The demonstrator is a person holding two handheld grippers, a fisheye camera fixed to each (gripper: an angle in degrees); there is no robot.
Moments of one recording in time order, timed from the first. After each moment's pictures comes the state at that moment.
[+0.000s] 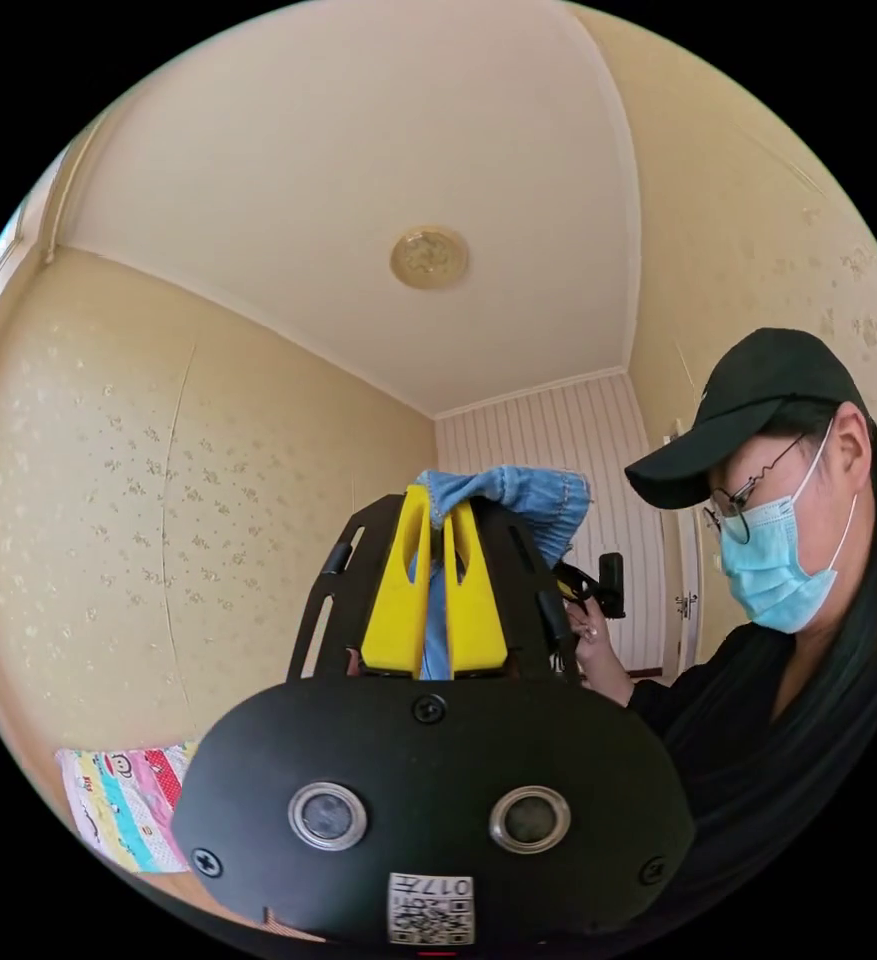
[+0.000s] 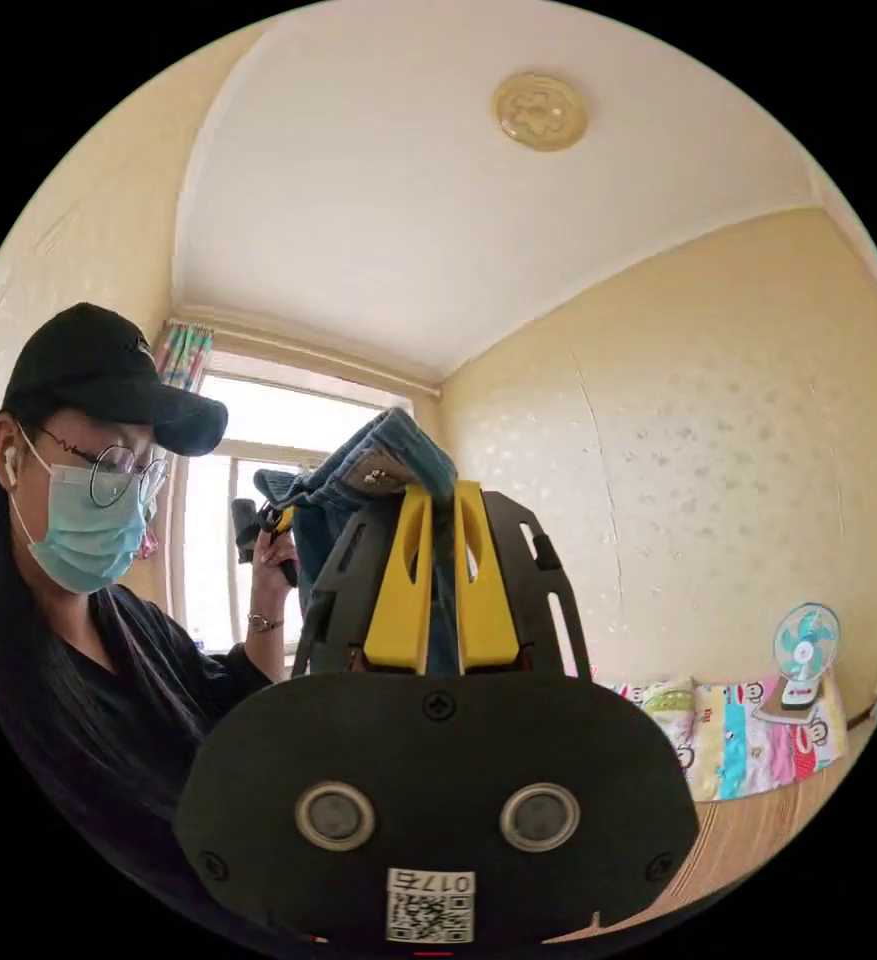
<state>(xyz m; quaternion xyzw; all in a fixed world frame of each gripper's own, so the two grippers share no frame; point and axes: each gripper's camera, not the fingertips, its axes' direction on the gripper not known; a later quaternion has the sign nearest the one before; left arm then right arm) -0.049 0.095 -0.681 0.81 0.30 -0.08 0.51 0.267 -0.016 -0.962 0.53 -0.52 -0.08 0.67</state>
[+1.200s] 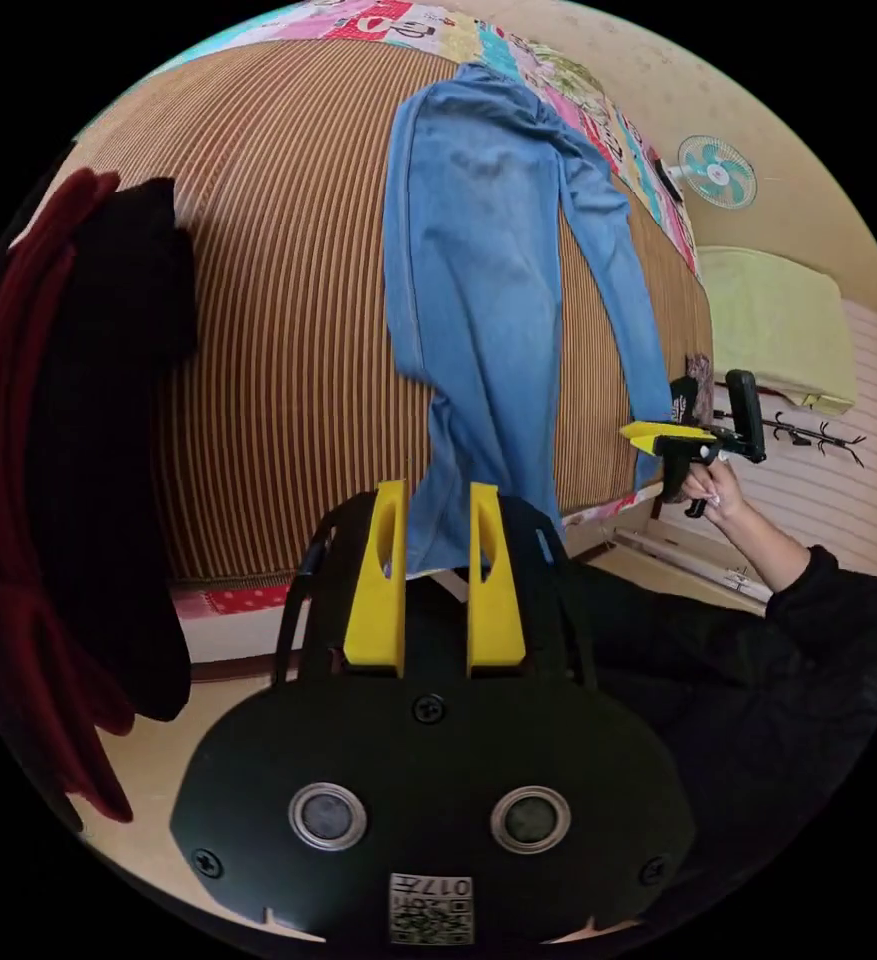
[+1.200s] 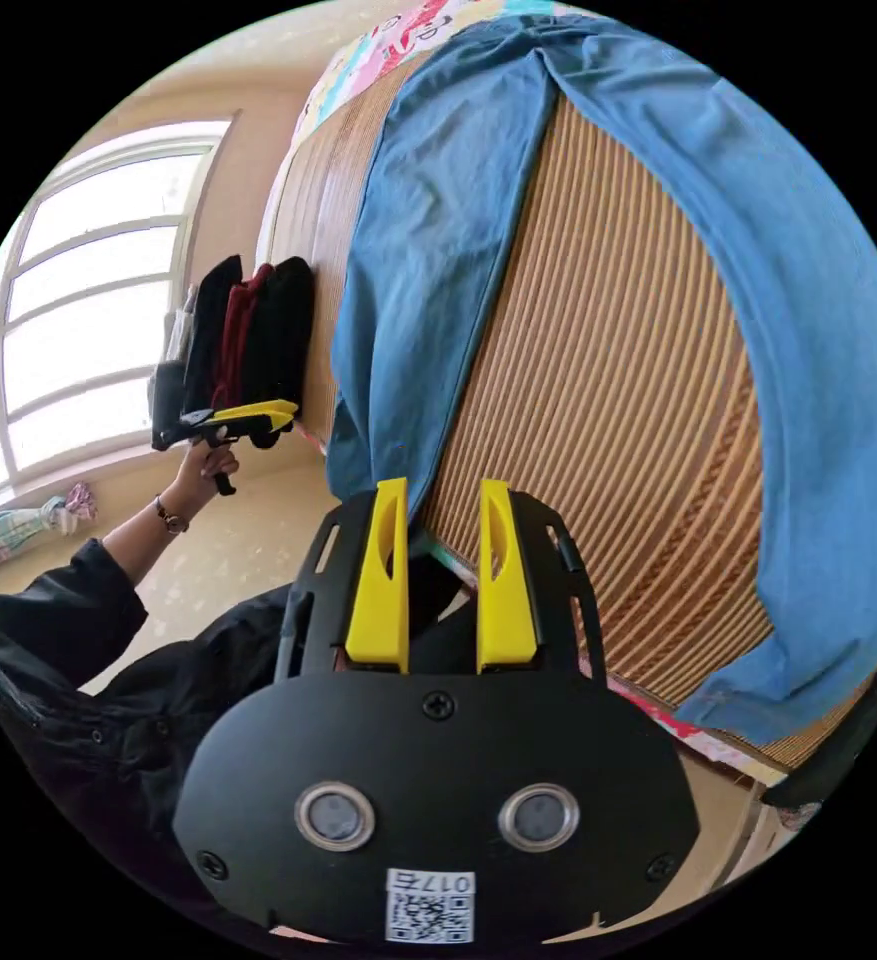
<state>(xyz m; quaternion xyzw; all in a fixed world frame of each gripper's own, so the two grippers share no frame) 0.007 -0.243 0.025 -0.05 0.56 -0.21 0.80 -0.006 -0.045 -0.142 -0.42 -0.50 -0.22 0.73</state>
